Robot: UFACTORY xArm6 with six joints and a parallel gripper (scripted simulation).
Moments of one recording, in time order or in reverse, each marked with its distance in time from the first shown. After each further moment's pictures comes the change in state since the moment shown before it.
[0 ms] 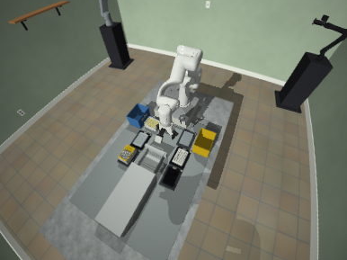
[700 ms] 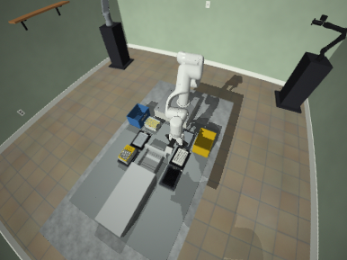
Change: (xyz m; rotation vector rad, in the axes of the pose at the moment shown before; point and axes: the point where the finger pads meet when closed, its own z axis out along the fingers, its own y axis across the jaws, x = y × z) arm 0.020 -0.082 0.041 0.000 0.000 -0.001
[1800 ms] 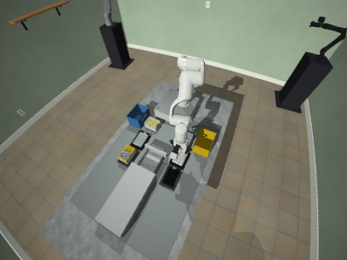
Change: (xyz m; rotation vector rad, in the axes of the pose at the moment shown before) arm 0.010 -0.036 0.033 -0.001 0.000 0.002
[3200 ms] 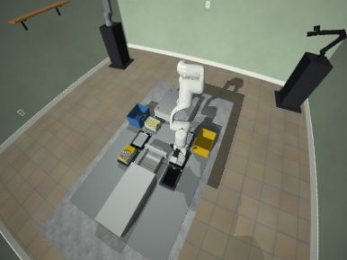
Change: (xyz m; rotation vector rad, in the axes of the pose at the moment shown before) arm 0.000 0.000 0.060 0.000 0.001 0.000
